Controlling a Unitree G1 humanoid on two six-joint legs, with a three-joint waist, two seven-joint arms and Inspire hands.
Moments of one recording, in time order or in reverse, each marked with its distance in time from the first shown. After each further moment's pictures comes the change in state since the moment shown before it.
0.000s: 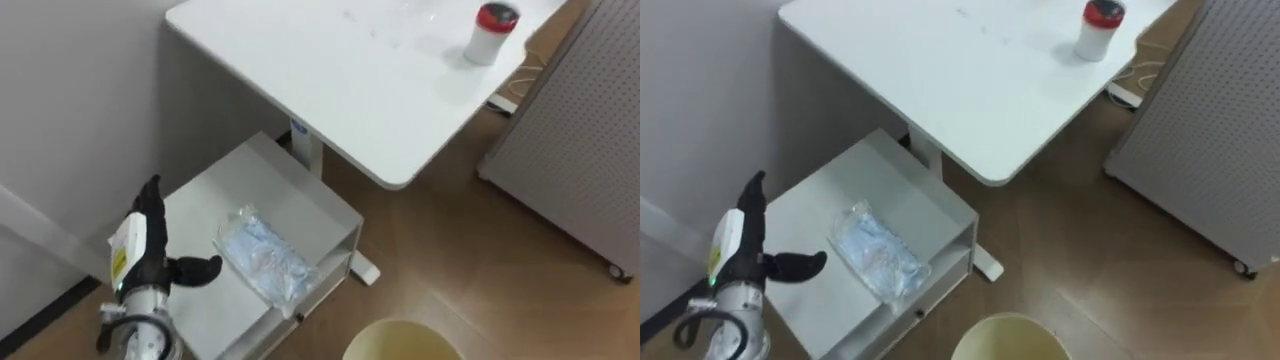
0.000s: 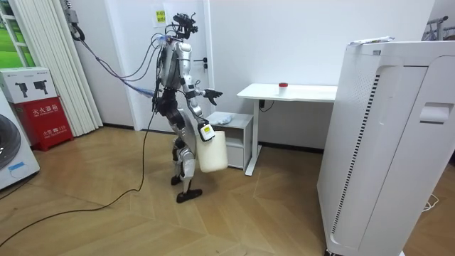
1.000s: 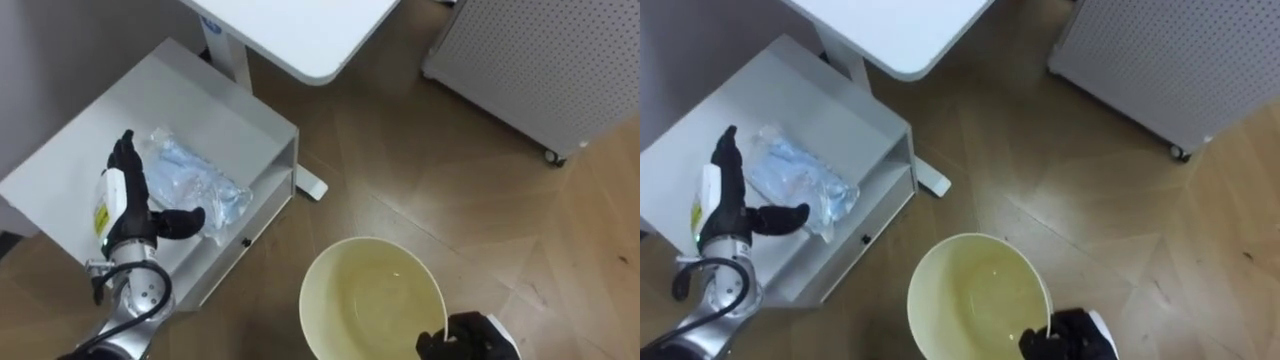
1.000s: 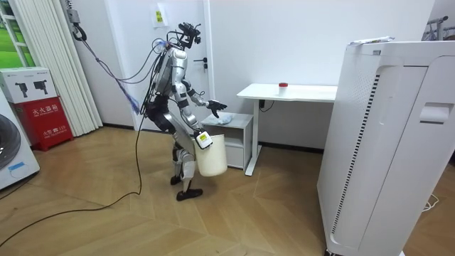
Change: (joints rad) left arm -0.155 0.042 -0.089 0.140 -0.152 -0.022 0.068; right arm -0.064 -0.020 0.128 -0.240 0.081 0.009 -0.047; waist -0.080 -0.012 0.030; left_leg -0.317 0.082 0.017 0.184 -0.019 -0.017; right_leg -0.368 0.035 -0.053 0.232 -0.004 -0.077
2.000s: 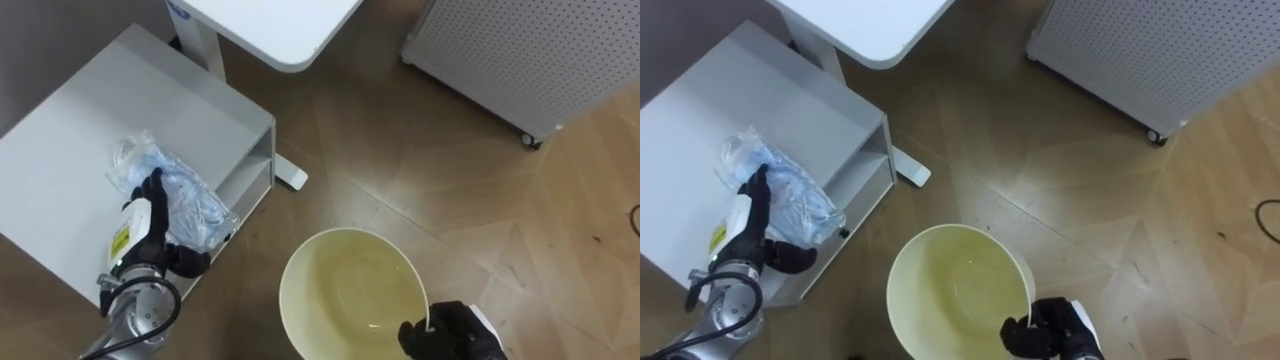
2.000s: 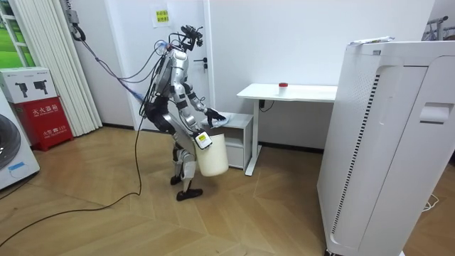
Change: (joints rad) left arm -0.009 0.017 -0.102 0.131 0.070 0.070 -0.092; right arm 0.003 -0.001 0.092 -0.073 0.099 -0.008 -0.030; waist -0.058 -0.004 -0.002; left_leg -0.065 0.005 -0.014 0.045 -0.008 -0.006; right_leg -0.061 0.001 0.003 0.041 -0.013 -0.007
